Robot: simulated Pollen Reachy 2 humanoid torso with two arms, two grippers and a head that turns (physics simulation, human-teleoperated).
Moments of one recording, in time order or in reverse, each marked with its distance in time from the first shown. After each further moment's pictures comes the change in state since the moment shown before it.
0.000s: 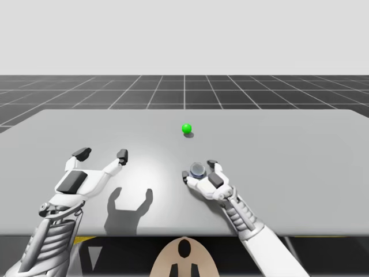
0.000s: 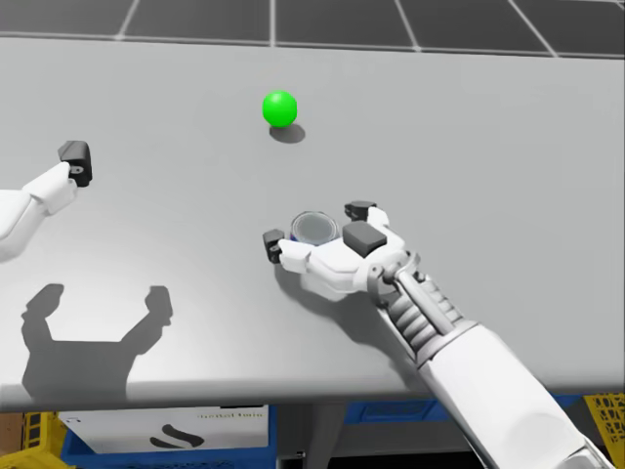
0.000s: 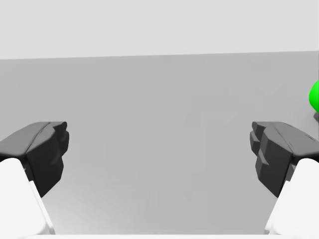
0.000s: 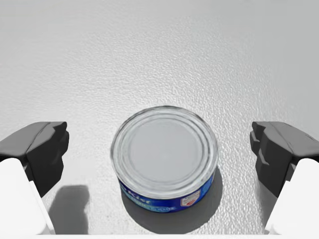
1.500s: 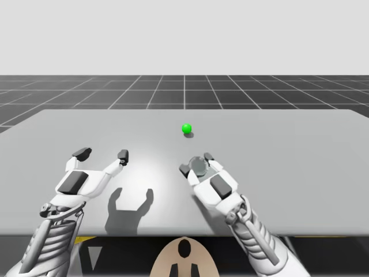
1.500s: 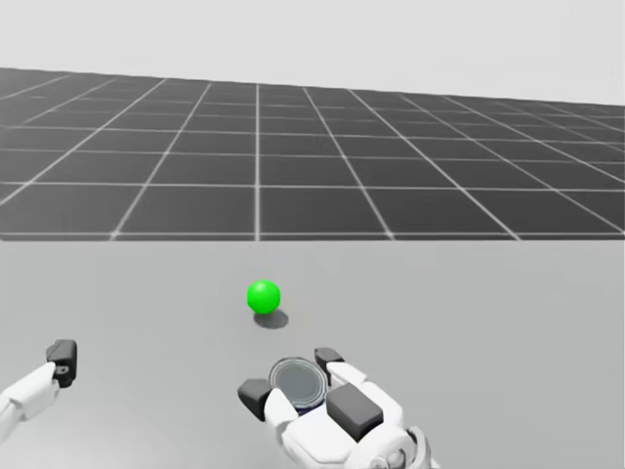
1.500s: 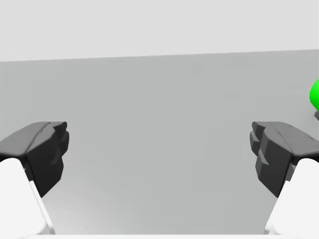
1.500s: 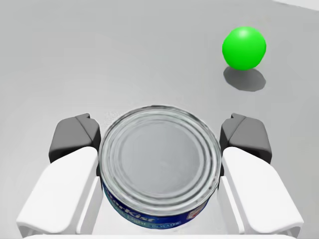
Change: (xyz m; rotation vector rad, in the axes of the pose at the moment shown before) left arm -0.001 -0.002 0.001 0.001 -0.002 -0.013; right arm 0.055 0.039 0.056 0.002 -0.191 0.083
